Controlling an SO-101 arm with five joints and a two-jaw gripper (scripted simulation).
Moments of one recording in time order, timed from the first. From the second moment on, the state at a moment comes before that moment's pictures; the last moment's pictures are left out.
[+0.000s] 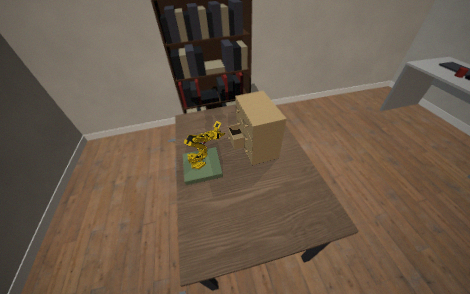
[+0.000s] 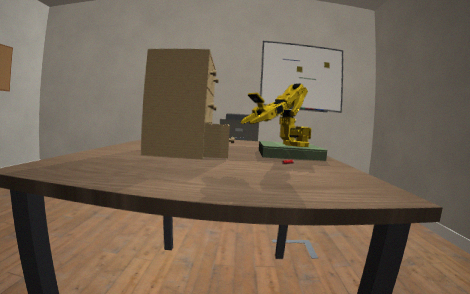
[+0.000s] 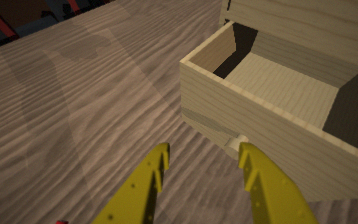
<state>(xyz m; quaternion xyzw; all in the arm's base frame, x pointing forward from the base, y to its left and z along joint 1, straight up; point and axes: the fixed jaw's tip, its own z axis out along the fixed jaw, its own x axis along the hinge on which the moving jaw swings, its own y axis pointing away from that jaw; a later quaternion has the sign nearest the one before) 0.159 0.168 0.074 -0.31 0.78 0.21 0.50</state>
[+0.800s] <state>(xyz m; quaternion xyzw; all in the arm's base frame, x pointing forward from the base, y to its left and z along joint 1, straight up) 0.180 0.171 0.058 -0.29 0.78 0.20 0.51</state>
